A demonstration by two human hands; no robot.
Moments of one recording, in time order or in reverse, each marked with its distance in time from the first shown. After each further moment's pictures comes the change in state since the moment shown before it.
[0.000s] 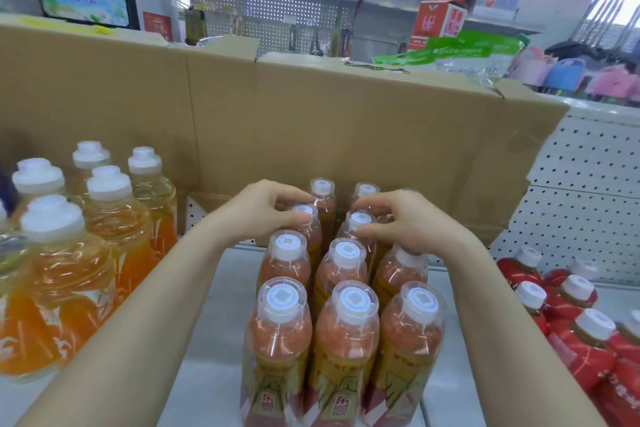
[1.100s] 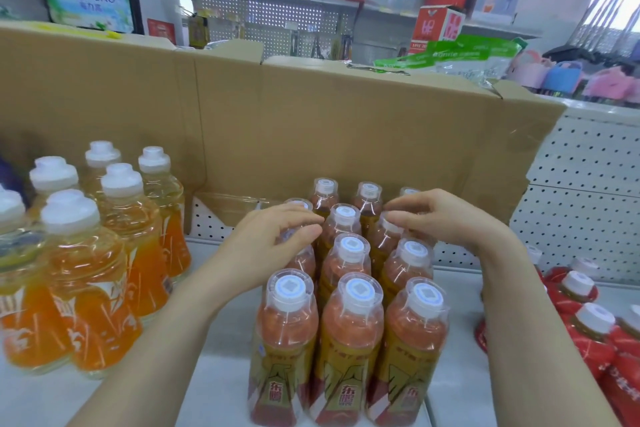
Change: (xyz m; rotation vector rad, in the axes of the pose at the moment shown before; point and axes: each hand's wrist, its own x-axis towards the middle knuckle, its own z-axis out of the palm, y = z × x) left_hand -0.053 0.001 0.029 0.112 0.201 0.264; right_hand -0.019 0.020 -0.021 0.131 0.013 0.145
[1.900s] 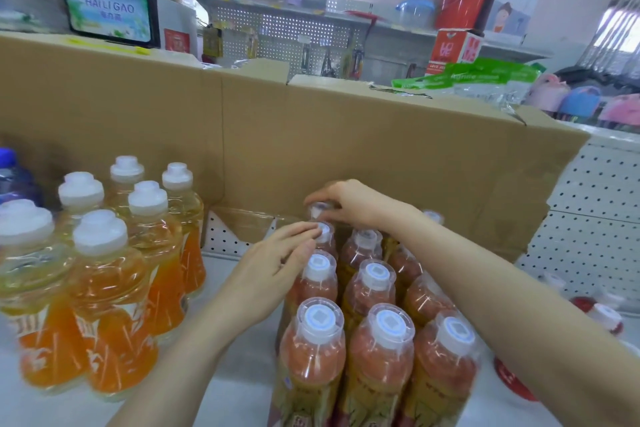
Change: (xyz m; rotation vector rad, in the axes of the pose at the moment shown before) left_hand -0.010 -0.036 0.001 -0.111 0.045 -0.081; right_hand 0.113 -0.090 0.063 -0.456 -0.166 -0.423
